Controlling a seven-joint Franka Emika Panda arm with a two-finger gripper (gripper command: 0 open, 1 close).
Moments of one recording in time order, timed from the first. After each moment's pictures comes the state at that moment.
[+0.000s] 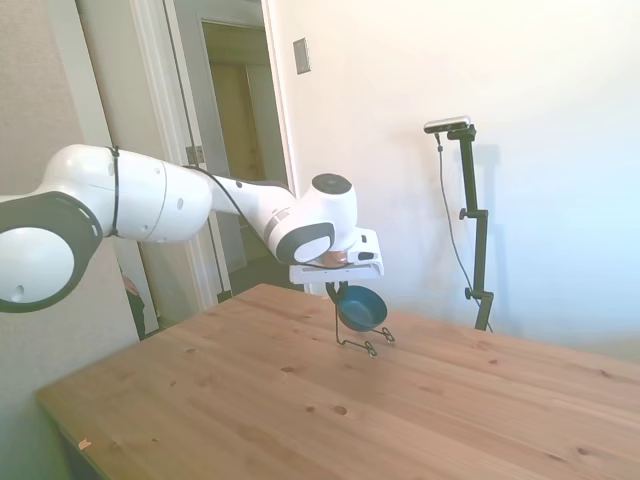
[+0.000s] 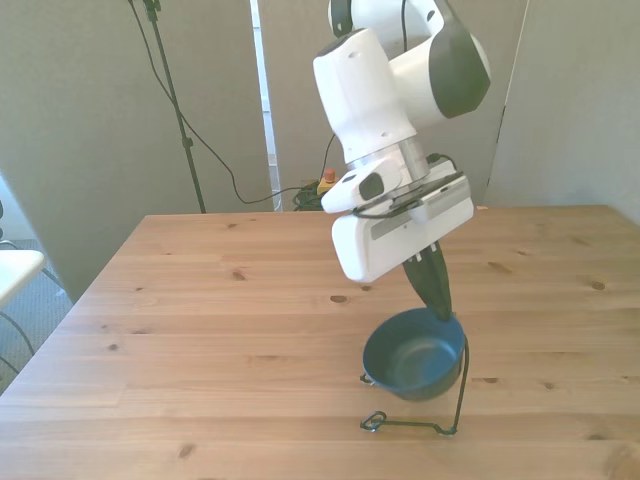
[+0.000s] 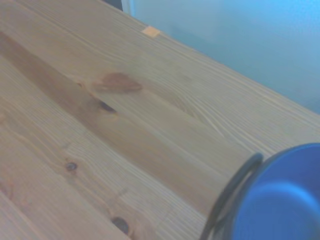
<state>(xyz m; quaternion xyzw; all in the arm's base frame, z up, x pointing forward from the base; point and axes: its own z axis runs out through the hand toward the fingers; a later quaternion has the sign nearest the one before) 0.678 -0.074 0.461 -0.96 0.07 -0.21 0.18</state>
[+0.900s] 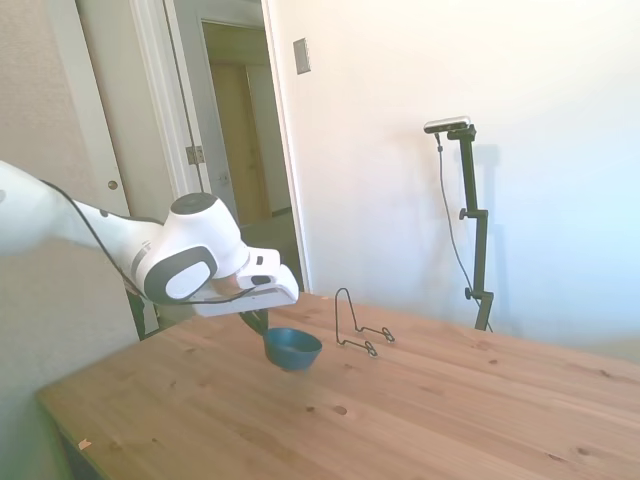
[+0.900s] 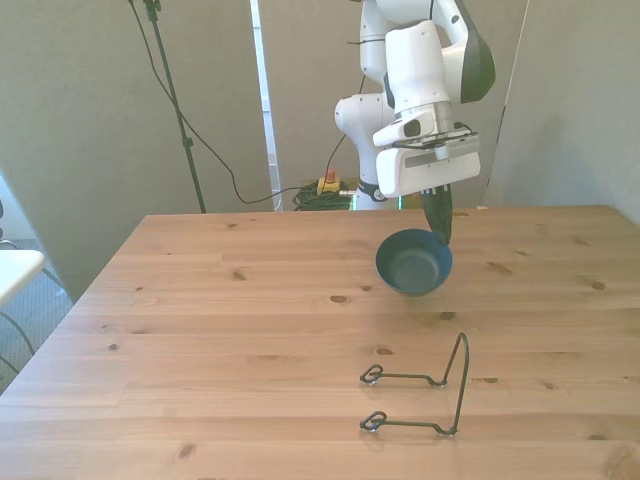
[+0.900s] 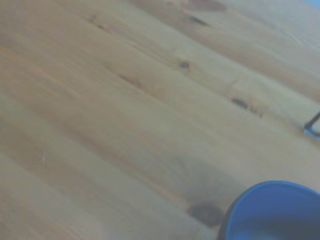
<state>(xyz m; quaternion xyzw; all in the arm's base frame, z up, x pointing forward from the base) 0.478 0.003 0.428 -0.97 0.12 -0.20 0.09</state>
